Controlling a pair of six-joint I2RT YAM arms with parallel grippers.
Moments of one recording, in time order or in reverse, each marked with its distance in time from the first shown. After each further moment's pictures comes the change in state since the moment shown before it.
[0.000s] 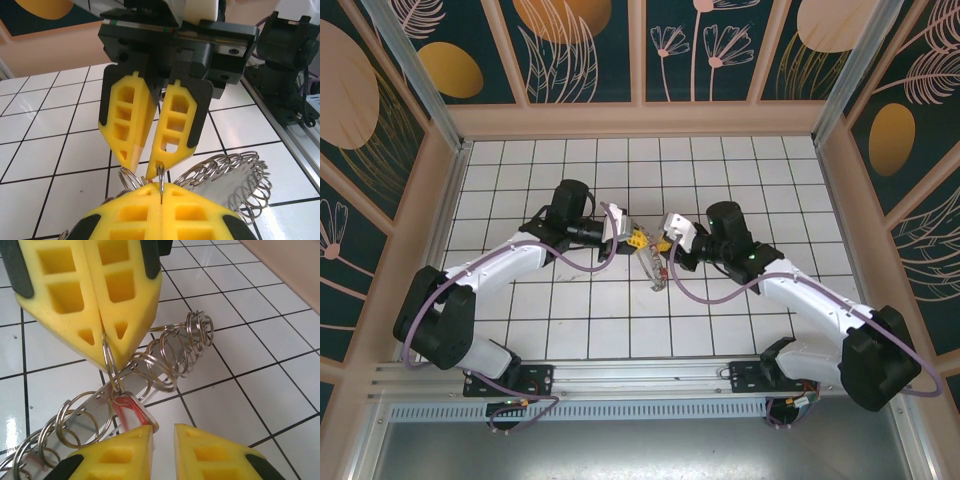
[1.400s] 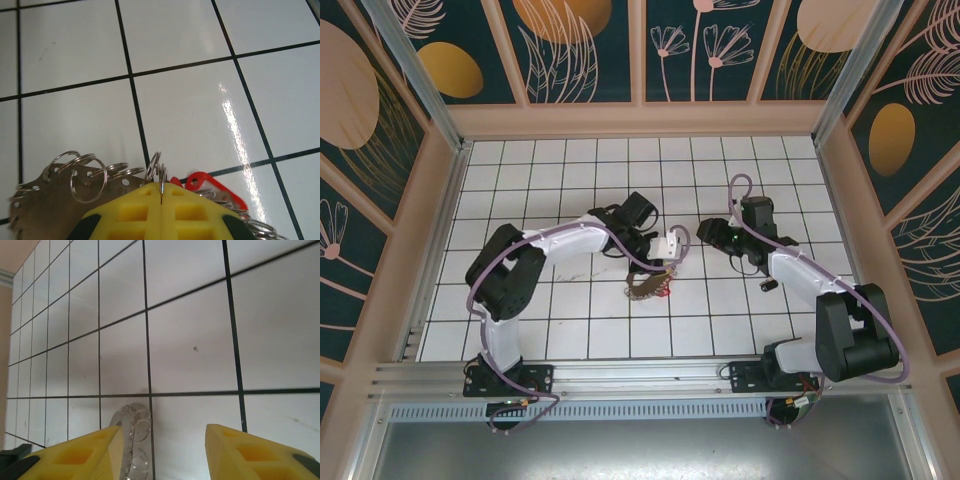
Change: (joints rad) left arm -0.224 0.447 0.377 -0.468 -0.365 0.204; right arm -0.360 0.164 -0.063 0.003 0.056 1.105
